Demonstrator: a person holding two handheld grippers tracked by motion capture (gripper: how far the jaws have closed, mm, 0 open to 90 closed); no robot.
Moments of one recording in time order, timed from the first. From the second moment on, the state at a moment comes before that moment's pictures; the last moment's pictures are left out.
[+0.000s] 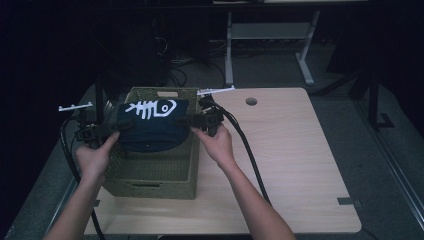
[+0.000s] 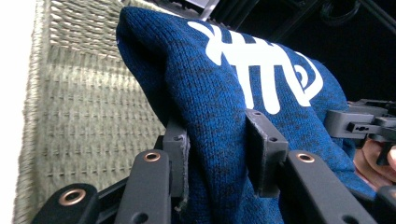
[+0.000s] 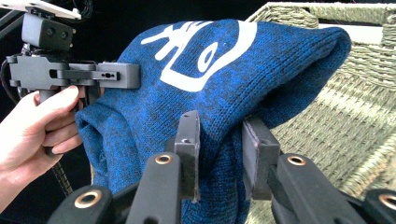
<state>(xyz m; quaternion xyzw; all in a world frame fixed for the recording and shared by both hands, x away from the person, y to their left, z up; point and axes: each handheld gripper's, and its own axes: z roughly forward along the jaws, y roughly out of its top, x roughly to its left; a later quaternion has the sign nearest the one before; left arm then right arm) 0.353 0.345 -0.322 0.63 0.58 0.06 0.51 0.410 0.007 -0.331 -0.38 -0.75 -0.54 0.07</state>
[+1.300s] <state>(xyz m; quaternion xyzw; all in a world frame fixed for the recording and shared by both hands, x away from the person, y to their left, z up) 0.367 0.350 -0.357 0.66 0.61 0.05 0.43 0.411 0.026 -0.374 -0.40 -0.77 -0.50 0.06</state>
